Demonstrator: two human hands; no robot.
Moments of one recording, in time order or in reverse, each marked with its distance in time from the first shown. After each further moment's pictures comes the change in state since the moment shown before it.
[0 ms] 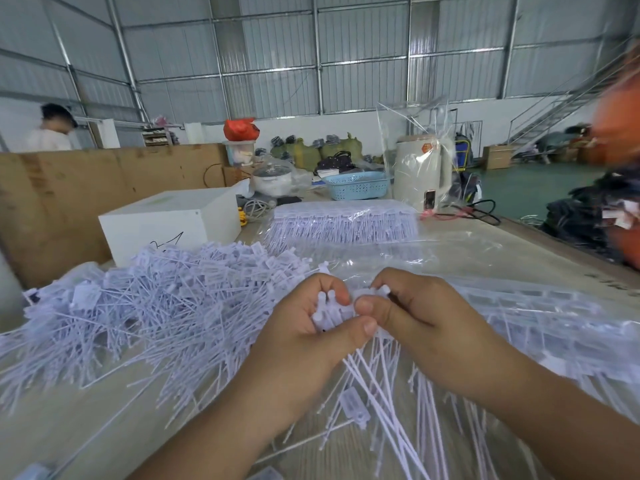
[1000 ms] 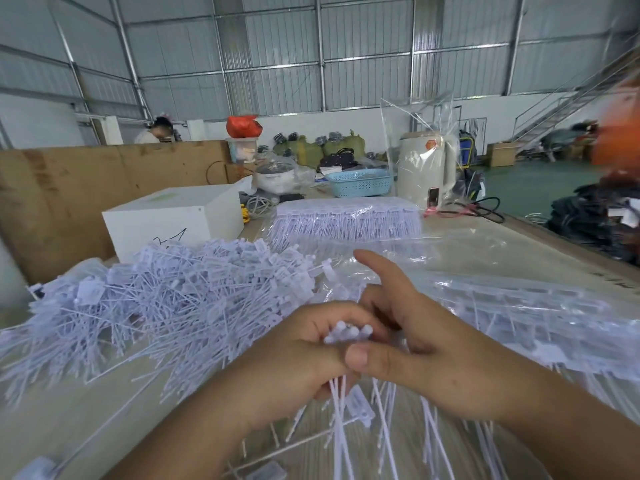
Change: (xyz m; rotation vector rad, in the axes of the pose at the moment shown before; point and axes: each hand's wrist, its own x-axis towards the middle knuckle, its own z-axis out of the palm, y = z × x) left_hand 0.000 0.003 -0.014 0.144 -0.362 -0.094; right_hand -0.010 0.000 0.002 0.093 -0.293 0.030
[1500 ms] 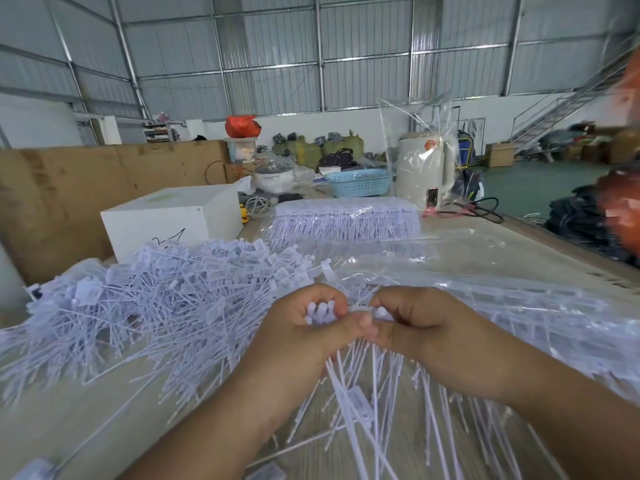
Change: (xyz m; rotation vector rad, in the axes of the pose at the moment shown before) left_hand 0.006 -0.007 0.010 -0.039 0.479 0.002; right_hand 0.003 0.006 -0.012 -0.030 0.051 0.123
